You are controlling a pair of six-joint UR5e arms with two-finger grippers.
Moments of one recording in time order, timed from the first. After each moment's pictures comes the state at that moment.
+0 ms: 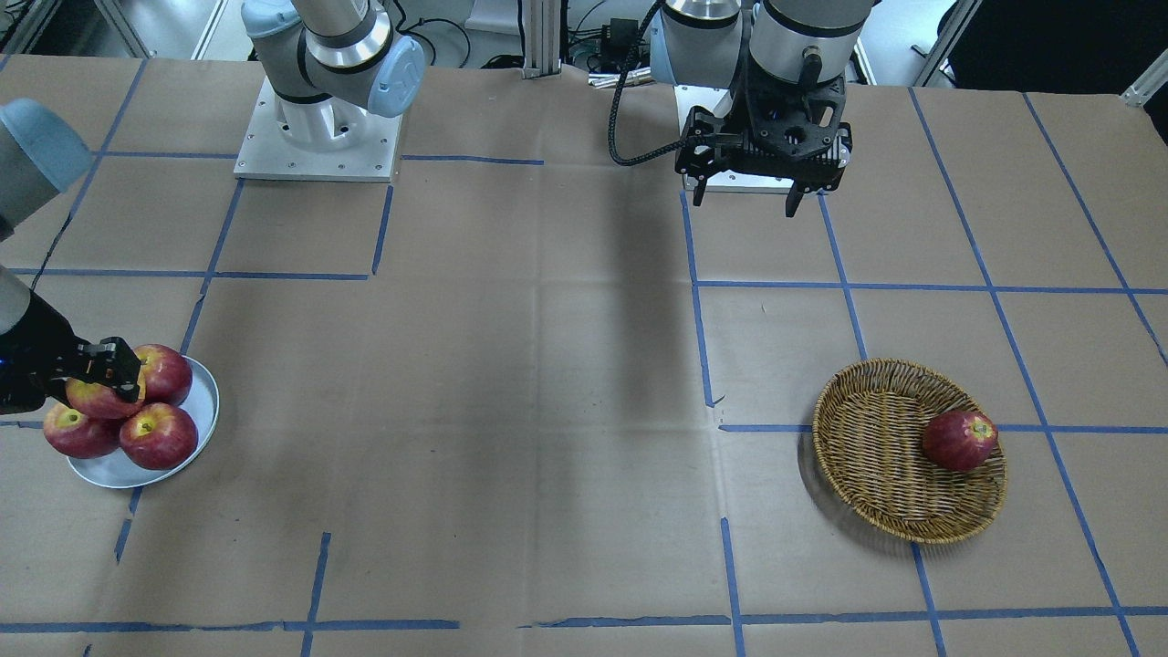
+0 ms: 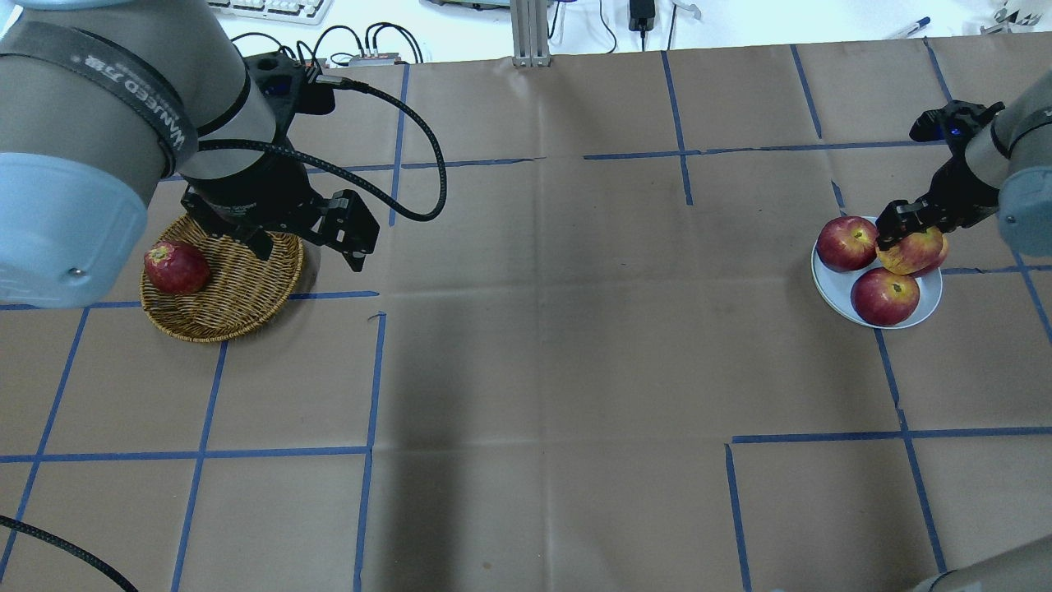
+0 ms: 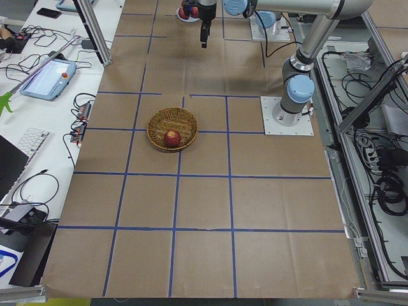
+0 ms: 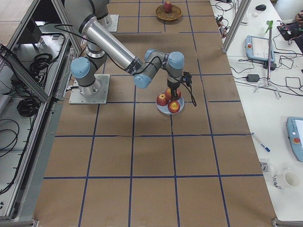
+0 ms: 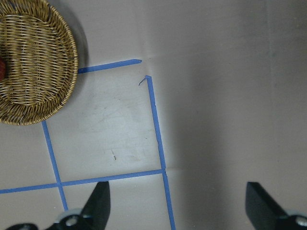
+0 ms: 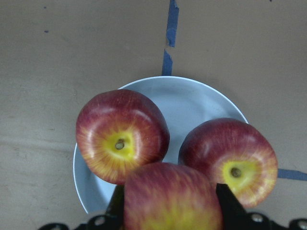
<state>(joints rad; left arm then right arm) -1.67 -1.48 -1.68 -1.55 1.60 0.06 1.09 -1.30 1.87 -2.18 -1.52 -0.60</state>
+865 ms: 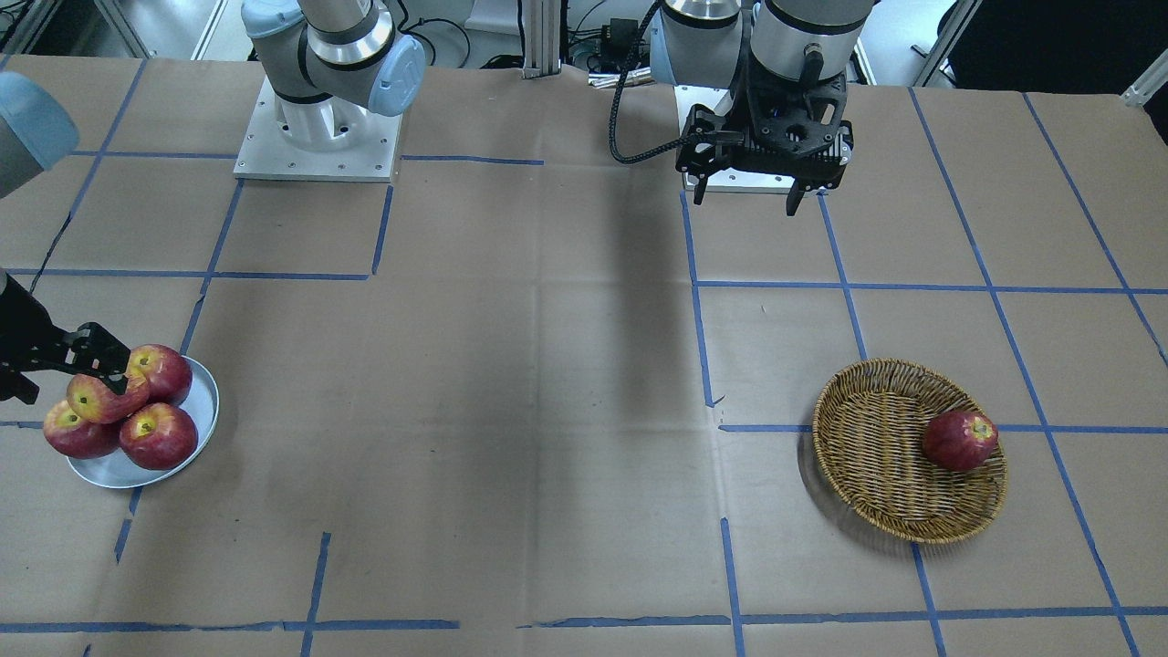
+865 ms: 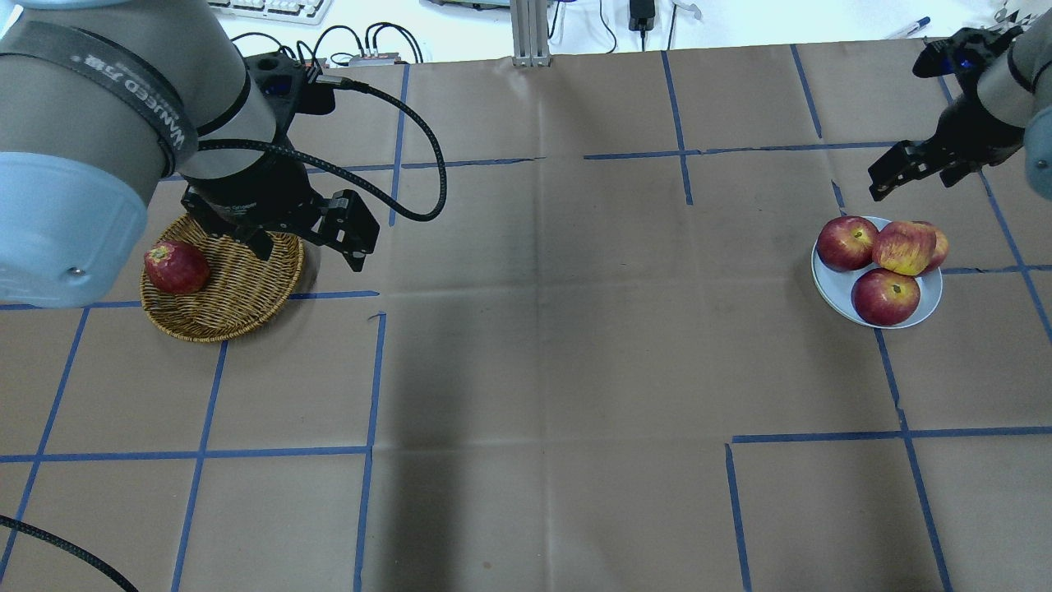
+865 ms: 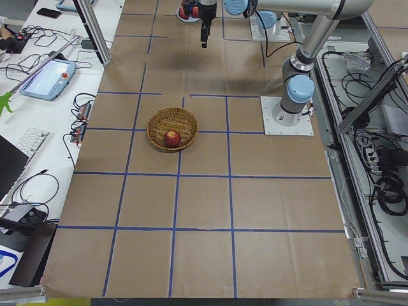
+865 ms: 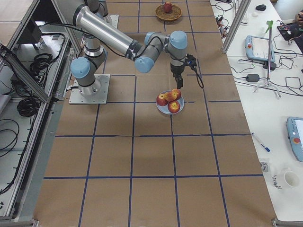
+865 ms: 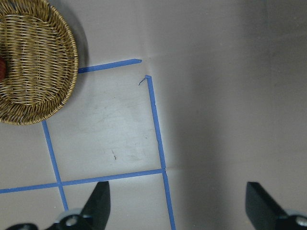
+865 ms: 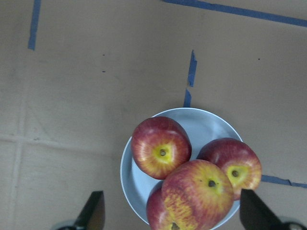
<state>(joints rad) -1.67 -1.48 -1.68 -1.55 1.60 0.06 1.20 -1.43 1.74 -1.98 -1.52 -0.54</state>
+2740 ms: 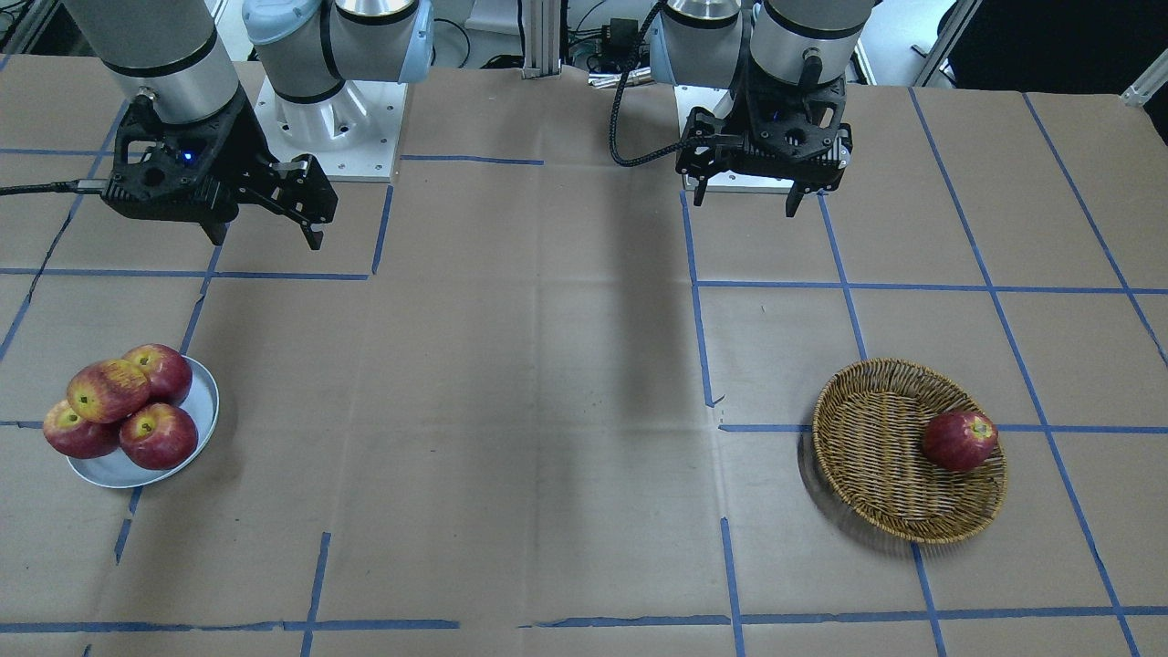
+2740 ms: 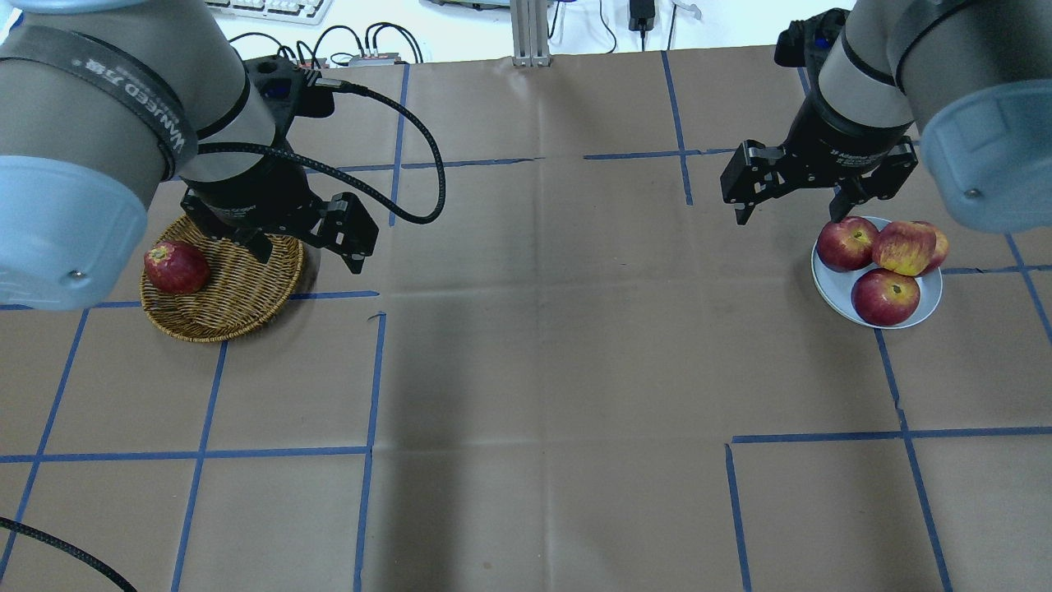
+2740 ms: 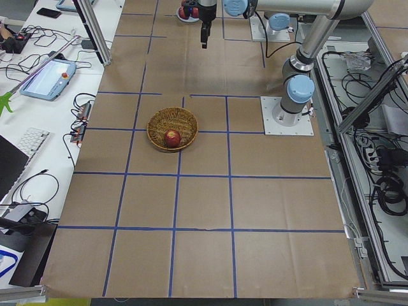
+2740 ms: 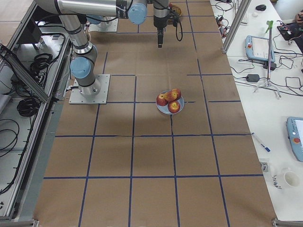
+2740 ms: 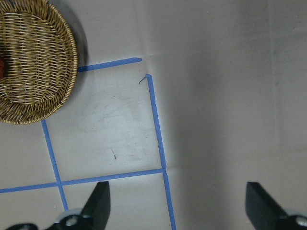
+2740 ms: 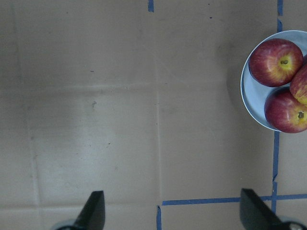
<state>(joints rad) -1.66 -1.48 -1.69 -1.55 1.60 0.06 1.55 -1.62 1.71 -1.68 -1.58 0.01</state>
